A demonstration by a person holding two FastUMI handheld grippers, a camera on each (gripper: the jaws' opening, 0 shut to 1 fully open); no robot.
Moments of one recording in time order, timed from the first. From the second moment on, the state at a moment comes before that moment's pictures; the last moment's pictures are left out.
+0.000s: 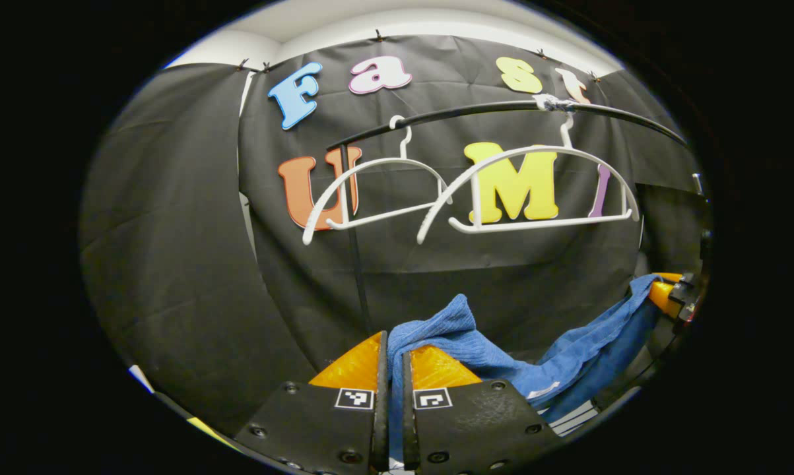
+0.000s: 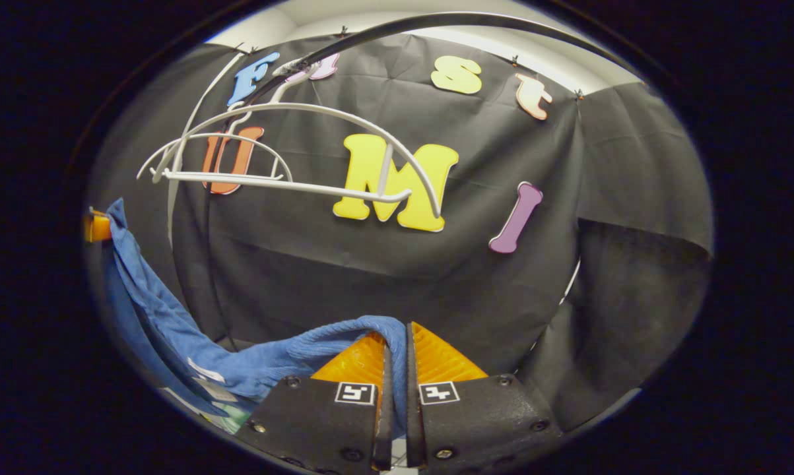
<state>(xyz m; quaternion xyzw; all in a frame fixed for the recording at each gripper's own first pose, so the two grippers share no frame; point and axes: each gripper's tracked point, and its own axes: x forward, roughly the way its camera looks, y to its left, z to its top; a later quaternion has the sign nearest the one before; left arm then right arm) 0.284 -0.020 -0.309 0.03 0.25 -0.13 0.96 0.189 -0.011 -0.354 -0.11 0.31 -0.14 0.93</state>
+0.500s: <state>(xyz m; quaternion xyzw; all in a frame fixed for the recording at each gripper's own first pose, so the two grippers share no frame) 0.241 -0.067 -0.280 0.04 0.22 -0.20 0.95 0.187 0.072 -0.339 -0.05 0.31 -0.05 0.95</state>
